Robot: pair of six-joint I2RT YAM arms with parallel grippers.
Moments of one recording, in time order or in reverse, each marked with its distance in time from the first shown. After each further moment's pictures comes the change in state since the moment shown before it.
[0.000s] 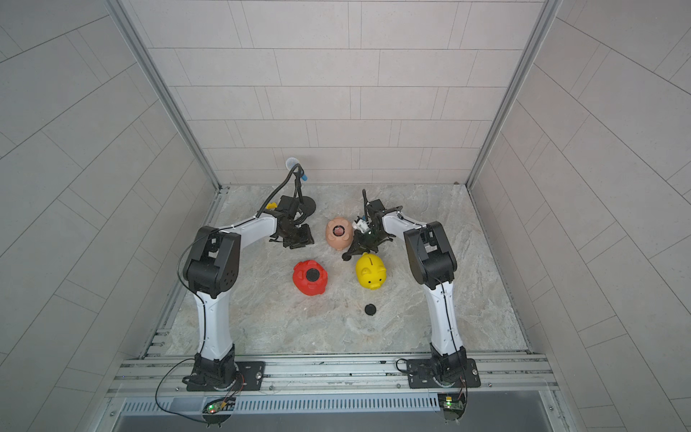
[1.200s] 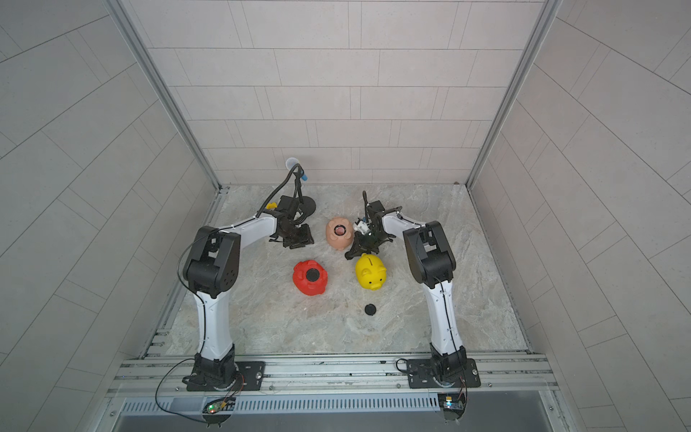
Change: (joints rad) left arm 0.000 0.000 0.000 0.000 0.000 0.001; right arm -0.012 0.017 0.006 -0.022 0.038 -0.017
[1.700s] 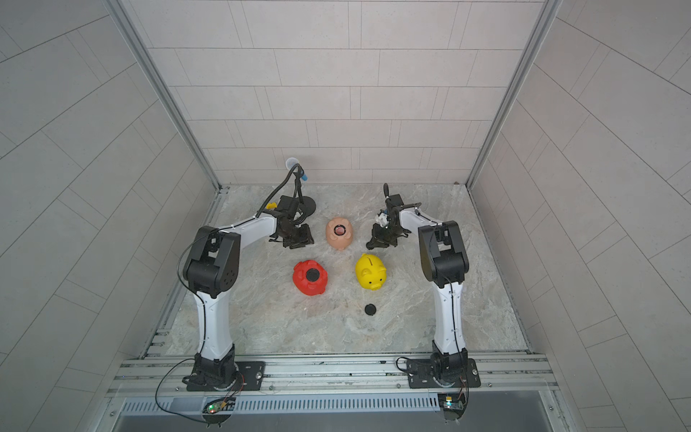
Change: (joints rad) left arm 0.000 0.001 -0.003 0.003 0.009 0.000; right arm -0.150 -0.068 -0.033 0.010 0.227 0.033
